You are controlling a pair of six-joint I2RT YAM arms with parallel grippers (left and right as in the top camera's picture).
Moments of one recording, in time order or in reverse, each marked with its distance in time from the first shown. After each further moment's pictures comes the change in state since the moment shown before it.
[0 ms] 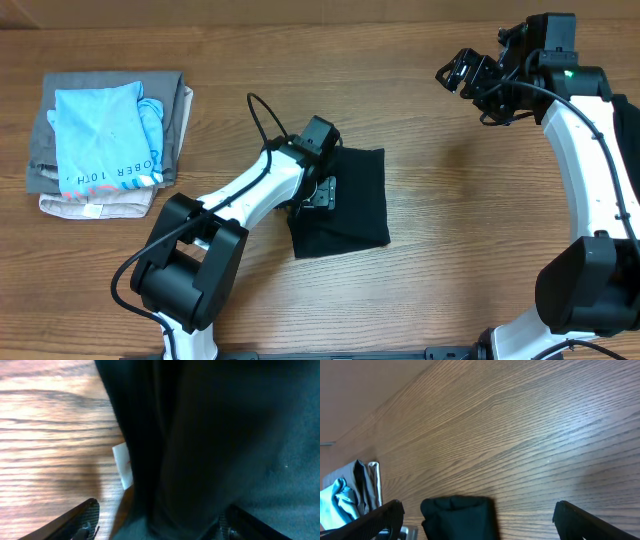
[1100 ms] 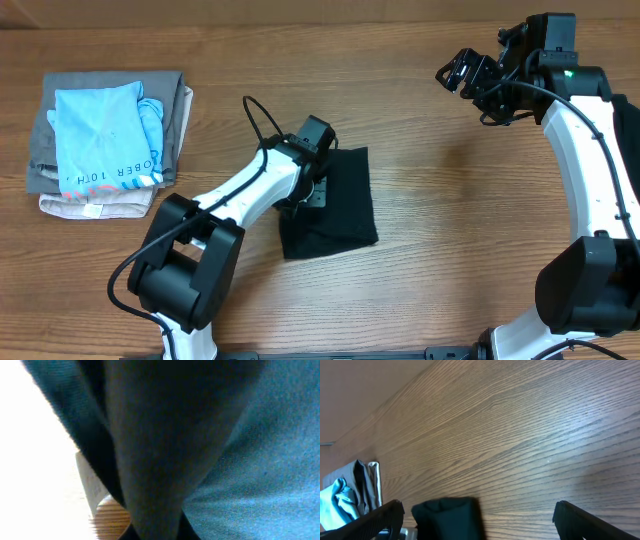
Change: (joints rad) left arm 0.027 -0.006 0.033 -0.076 0.011 0.032; right arm 0.000 0.000 0.000 0.000 0.000 0.000
